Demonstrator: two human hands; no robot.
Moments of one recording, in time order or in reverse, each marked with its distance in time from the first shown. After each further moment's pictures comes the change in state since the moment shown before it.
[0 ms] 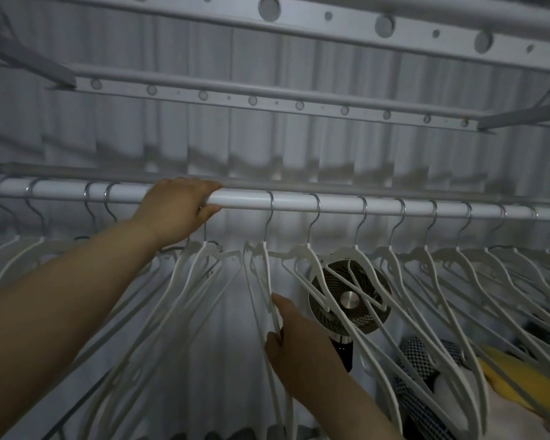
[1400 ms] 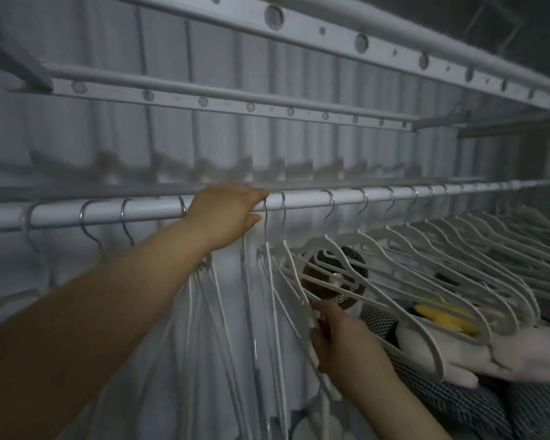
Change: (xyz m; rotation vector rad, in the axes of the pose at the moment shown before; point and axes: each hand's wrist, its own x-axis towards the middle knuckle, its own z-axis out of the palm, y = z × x) left_hand -0.005 -0.086 -0.003 -0.119 -0.046 0.406; right_hand -0.008 -0.115 0.084 -0.114 0.361 0.339
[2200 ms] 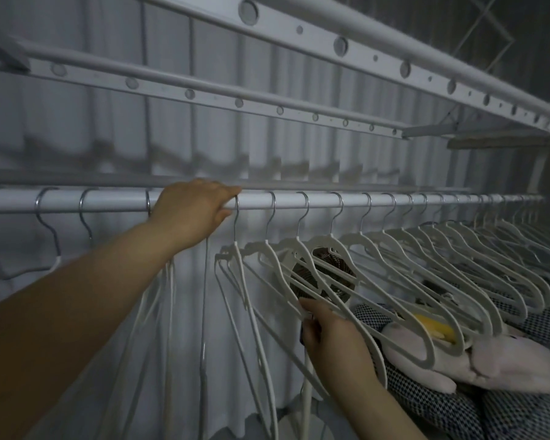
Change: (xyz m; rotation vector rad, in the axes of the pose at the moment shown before) left_hand -0.015 -0.008 -0.001 0.005 0.066 -0.105; right_hand 0.004 0.019 -0.006 -0.028 0.102 -0.053
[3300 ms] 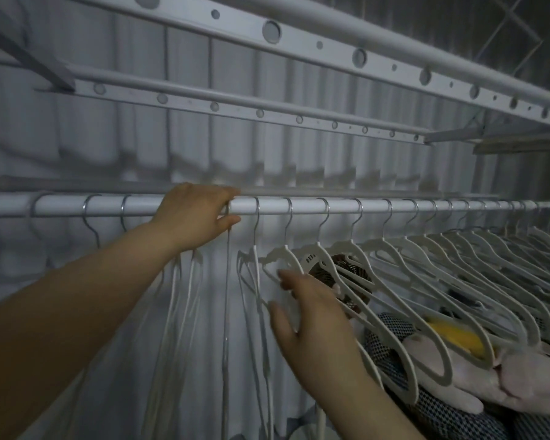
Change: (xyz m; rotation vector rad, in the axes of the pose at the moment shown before) left_hand -0.010 0.000 -0.017 -0.023 0.002 -0.048; right_hand -0.007 -0.044 -0.010 0.129 0.109 -0.333
